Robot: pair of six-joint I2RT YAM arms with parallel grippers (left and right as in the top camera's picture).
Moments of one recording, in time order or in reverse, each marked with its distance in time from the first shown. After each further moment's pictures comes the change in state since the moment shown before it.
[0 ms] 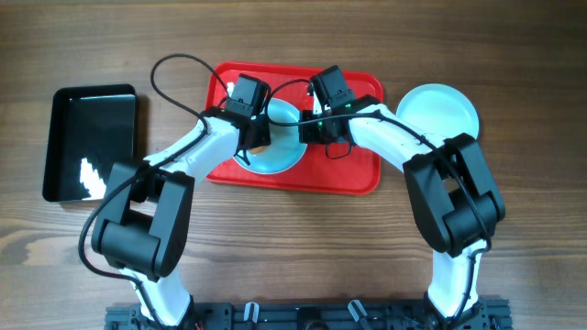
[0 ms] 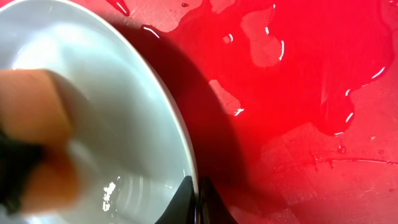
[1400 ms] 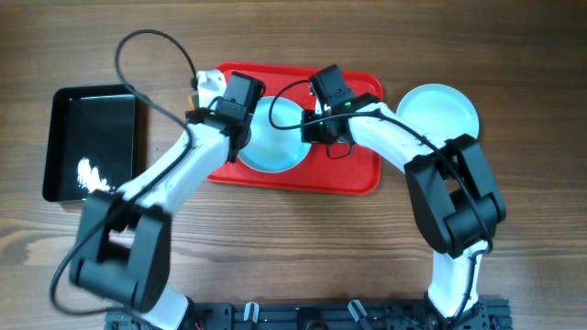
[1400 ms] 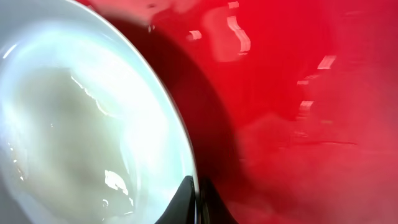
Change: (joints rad) left arm -0.009 -0.189 -0.019 -0.100 -0.555 -0.027; right arm -0.005 -0.010 0.016 -0.065 0.069 0.019
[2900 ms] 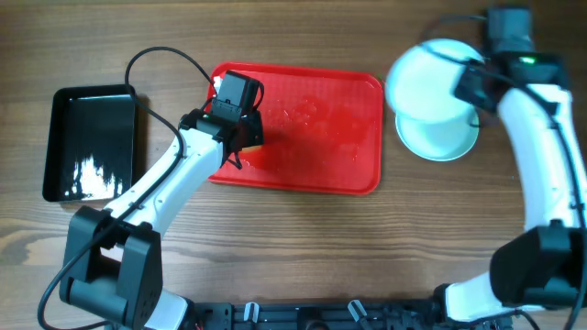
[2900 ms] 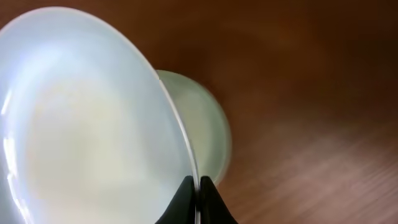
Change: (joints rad) left arm 0.000 -0.055 -0.003 -0.039 0.554 0.000; right arm -0.570 -0.380 0.180 -0.537 0.411 -0.112
